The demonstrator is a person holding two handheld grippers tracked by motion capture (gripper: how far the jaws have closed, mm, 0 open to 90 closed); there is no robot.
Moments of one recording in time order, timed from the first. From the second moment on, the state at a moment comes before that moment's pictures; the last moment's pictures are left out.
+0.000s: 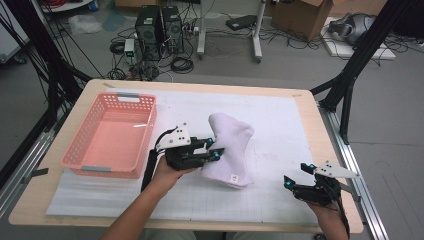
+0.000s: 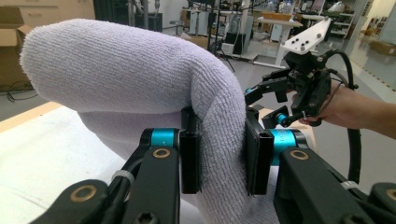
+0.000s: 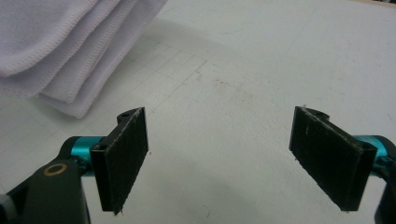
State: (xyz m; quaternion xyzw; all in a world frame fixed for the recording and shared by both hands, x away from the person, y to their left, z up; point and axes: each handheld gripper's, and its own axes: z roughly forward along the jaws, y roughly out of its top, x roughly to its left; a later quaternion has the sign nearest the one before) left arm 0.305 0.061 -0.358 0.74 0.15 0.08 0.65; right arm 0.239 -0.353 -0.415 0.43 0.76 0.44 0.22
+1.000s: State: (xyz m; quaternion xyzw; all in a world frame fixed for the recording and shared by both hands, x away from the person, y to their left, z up) left arm 0.301 0.150 -0.328 0.70 0.20 0.14 0.68; right arm 0.242 -0.348 -0.413 0.42 0.76 0.45 0.22
